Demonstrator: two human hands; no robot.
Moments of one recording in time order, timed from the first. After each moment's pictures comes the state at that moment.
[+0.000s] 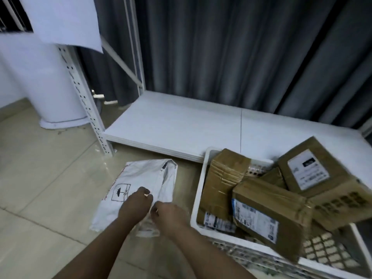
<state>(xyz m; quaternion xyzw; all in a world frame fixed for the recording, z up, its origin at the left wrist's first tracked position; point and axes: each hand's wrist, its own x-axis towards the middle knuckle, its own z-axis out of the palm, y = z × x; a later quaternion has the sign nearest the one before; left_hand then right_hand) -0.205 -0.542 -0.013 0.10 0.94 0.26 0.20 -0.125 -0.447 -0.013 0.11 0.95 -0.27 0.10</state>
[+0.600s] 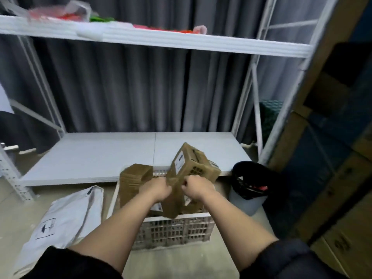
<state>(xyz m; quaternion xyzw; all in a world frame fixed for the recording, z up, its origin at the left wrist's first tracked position) 0.073 -0.351 0.193 0.40 0.89 0.12 0.18 0.174 -0.252 0.190 0.35 0.92 -0.16 0.04</state>
